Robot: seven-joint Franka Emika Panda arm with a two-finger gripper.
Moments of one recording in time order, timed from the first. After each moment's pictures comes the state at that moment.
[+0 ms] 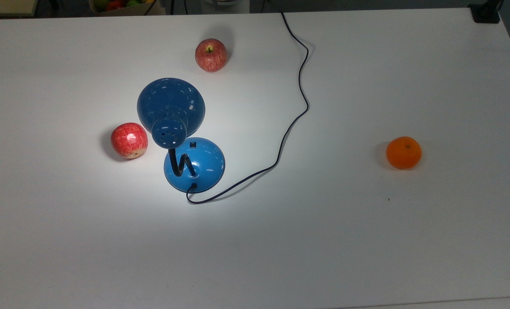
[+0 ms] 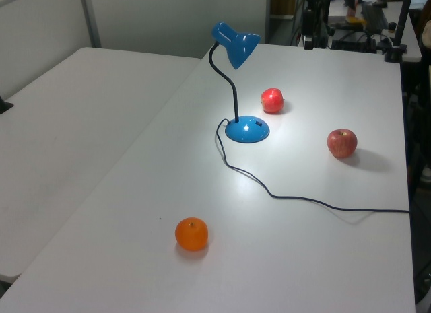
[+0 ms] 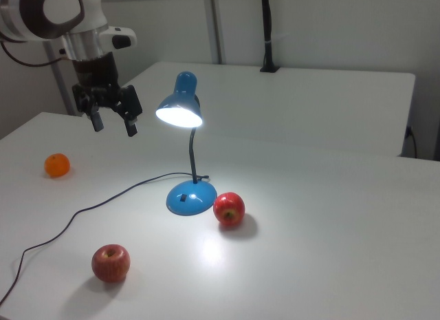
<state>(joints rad) 0.02 0.00 0.04 -1.61 -0.06 1.58 0.01</state>
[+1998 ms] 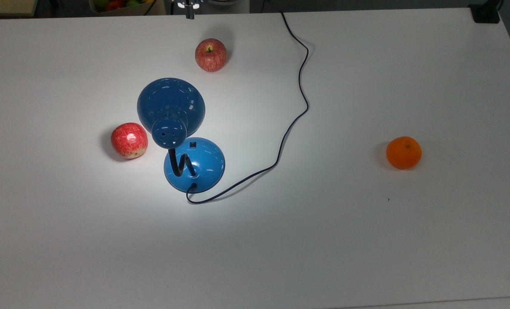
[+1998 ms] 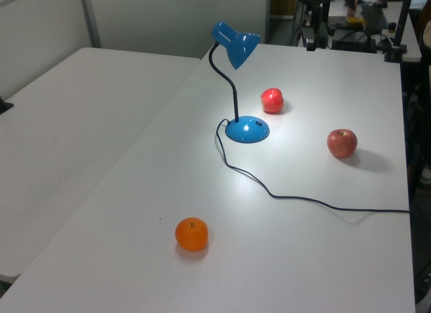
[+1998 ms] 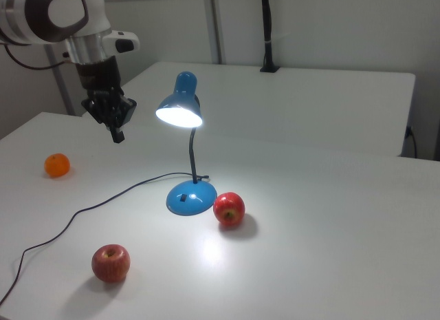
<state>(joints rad) 0.01 0.02 0.04 -1.61 -0.06 1.58 0.00</state>
